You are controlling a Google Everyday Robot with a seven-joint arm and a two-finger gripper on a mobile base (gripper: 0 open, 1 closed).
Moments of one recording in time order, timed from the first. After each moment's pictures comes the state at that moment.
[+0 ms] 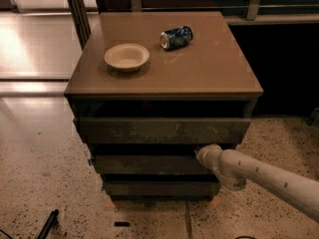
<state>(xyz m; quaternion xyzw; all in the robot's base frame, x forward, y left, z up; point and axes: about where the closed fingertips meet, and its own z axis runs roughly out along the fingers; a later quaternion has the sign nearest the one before) 0.685 -0.173 0.455 -0.26 0.84 0.02 0.47</state>
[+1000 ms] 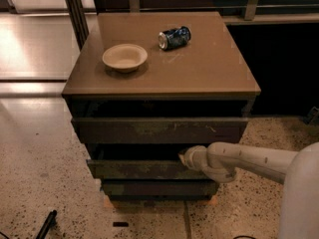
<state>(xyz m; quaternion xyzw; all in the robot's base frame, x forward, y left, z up) 0.639 -0.108 0.433 -0.29 0.88 0.11 0.37</state>
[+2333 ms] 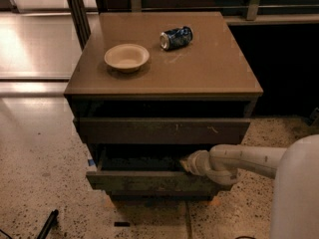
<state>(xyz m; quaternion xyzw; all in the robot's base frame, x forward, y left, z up) 0.625 -0.114 0.425 -0.31 0.88 0.12 0.34</state>
